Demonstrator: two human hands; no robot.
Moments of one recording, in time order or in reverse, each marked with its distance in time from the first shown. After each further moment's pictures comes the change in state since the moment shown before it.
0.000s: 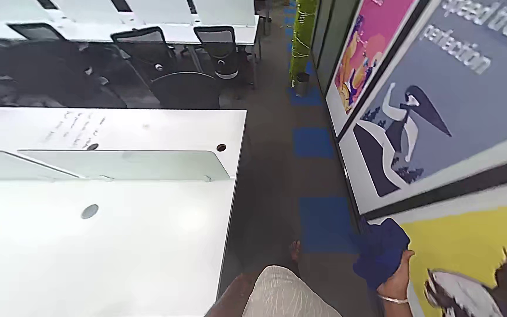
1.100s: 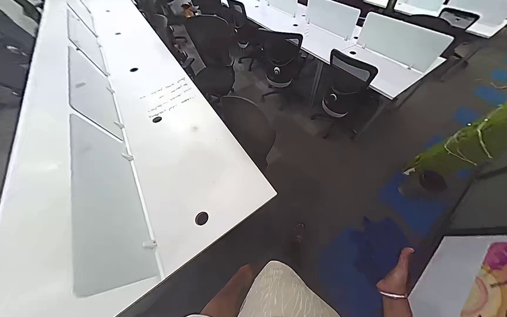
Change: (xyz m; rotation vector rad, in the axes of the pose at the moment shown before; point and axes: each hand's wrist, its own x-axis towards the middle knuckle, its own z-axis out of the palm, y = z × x) left_hand 0.360 0.478 -0.490 -0.777 0.154 -0.266; right_hand 0.848 0.182 0.639 -0.185 -0.738 0.418
